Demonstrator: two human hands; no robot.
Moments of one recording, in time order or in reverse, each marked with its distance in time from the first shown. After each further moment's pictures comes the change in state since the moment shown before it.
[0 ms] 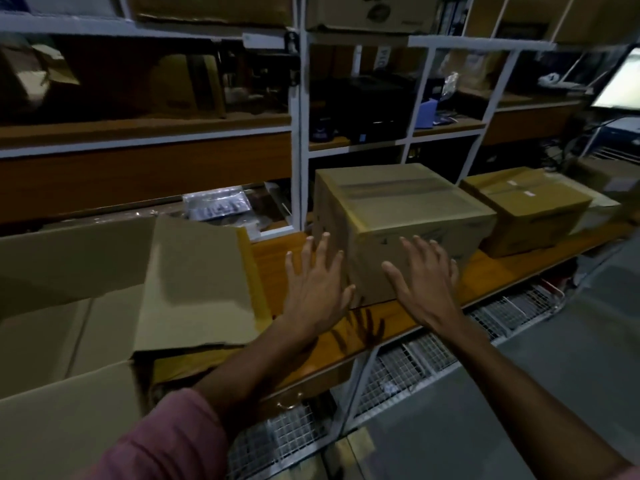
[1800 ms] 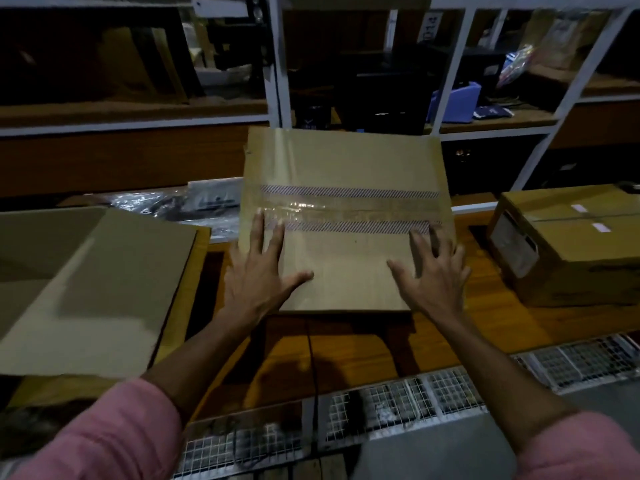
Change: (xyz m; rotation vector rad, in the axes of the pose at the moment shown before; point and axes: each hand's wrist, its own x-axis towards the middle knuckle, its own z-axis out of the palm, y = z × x) left_hand 0.140 0.031 0.058 0.041 0.079 -0.465; right_hand 0.196 0.188 0.071 0.089 0.005 -0.120
